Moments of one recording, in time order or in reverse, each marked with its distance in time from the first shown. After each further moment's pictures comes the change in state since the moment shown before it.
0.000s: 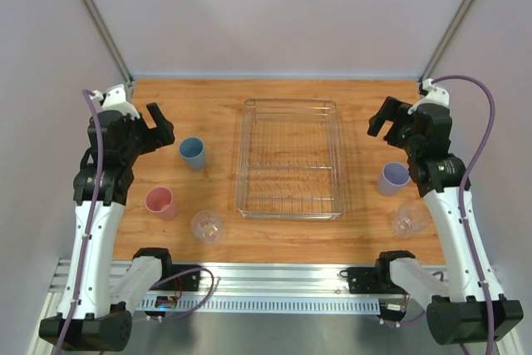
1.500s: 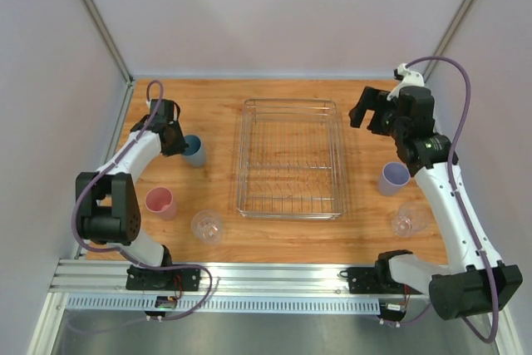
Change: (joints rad) left arm -0.039 0.687 -0.050 0.144 -0.090 -0.068; right arm 0.078 0.154 0.108 0.002 -0.078 -0.031
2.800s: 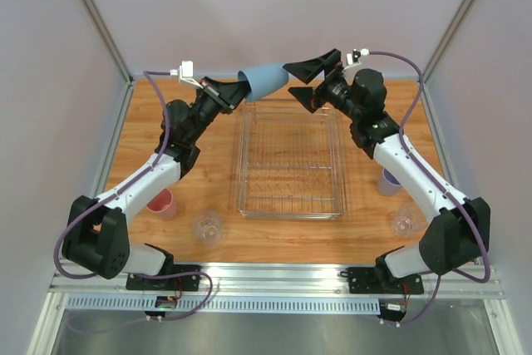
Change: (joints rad) left arm -0.346 -0.210 -0.153 1.196 0.326 -0.677; right arm 0.251 0.290 0.046 0.708 -0.351 1.028
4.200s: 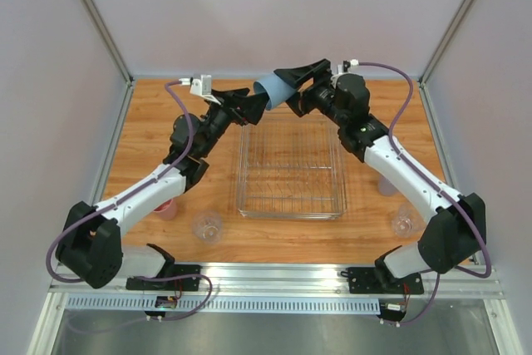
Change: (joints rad) left arm -0.158 -0.037 -0.064 0.076 -0.163 0.455; right arm 0.106 0.031 0.003 -0.042 0.183 0.135
